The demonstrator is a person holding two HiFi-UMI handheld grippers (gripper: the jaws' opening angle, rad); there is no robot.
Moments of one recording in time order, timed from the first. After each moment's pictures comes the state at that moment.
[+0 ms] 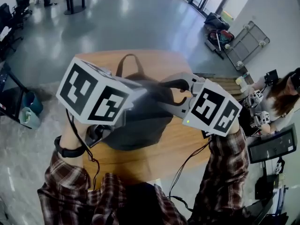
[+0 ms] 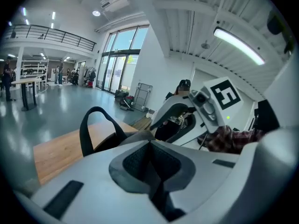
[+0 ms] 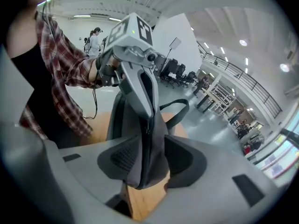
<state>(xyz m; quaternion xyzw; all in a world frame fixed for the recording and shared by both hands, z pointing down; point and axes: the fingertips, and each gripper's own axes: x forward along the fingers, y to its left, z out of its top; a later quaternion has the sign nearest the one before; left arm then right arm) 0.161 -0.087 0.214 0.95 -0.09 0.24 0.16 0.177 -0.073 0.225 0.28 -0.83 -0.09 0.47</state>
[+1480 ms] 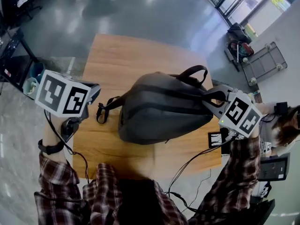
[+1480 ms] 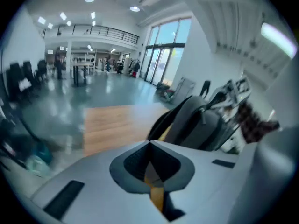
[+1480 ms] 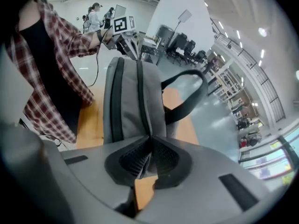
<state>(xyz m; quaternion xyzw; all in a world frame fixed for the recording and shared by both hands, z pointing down) -0.034 -0.174 0.344 0.88 -0.30 0.26 0.28 0.248 -0.109 0.293 0.24 -0.77 -0.06 0.59</state>
